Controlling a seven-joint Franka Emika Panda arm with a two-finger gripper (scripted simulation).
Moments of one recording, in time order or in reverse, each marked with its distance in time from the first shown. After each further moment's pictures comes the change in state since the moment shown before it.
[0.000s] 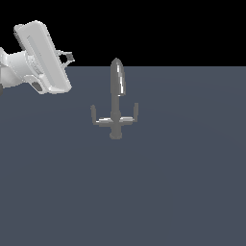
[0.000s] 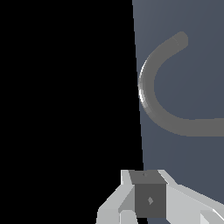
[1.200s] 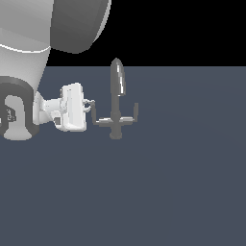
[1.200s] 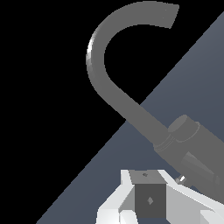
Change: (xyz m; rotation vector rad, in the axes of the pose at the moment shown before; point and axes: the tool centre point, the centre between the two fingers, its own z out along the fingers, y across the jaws) arm -0.015 0.177 0.014 -0.076 -0.046 -0.790
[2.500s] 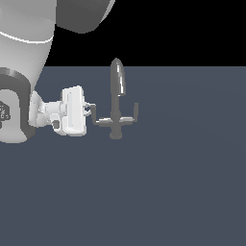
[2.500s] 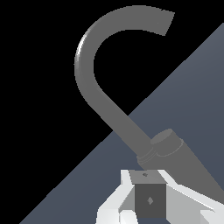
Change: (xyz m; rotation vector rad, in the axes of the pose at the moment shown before) arm 0.014 0.022 0.004 -0.013 -0.016 -0.069
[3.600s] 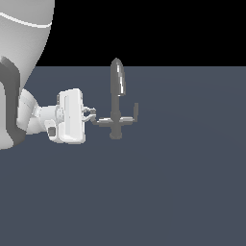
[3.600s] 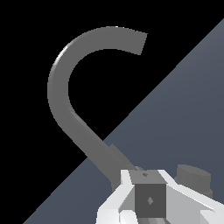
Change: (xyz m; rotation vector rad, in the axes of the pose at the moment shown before) arm 0.032 0.035 0.003 -0.002 0.000 0.020
